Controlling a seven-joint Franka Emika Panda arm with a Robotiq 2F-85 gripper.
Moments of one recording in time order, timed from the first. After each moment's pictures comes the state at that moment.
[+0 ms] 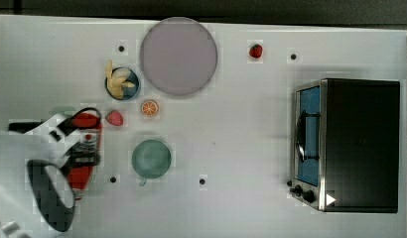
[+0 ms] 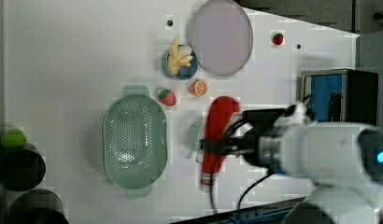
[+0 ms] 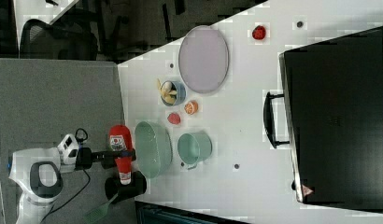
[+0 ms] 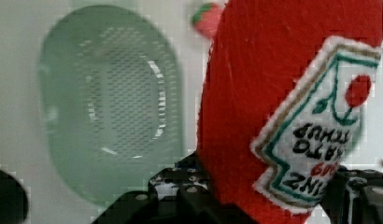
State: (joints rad) arm -0.04 0.02 0.67 -2.12 0.04 0.52 -0.22
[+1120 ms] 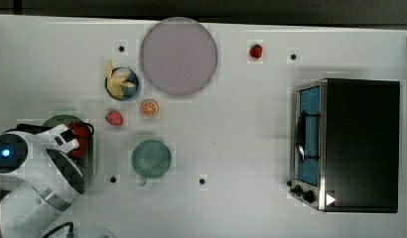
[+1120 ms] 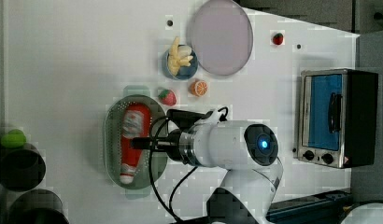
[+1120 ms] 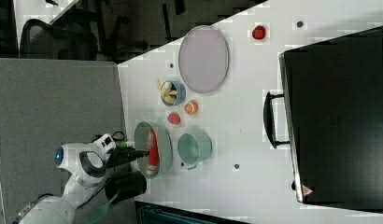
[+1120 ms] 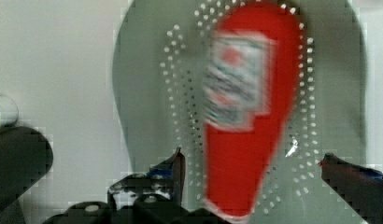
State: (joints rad) arm 0.01 0.45 0.72 -2.13 -0.13 0.92 0.13
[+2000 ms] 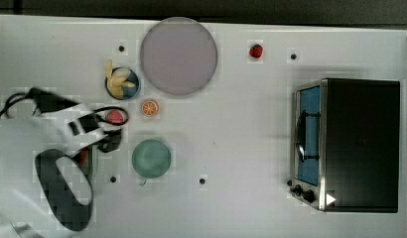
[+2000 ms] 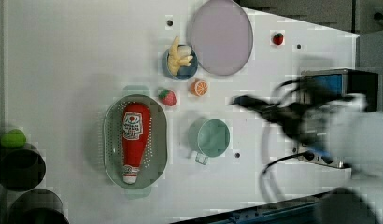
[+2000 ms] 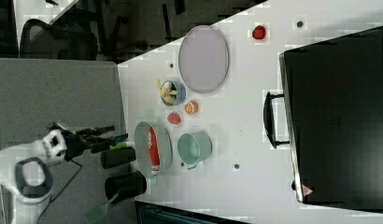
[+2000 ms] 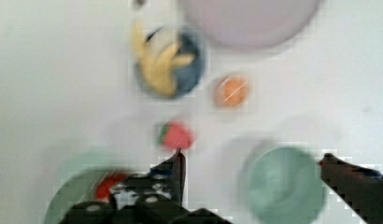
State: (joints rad) arm -0.16 -0.07 0.64 -2.09 -0.12 0.56 0.15
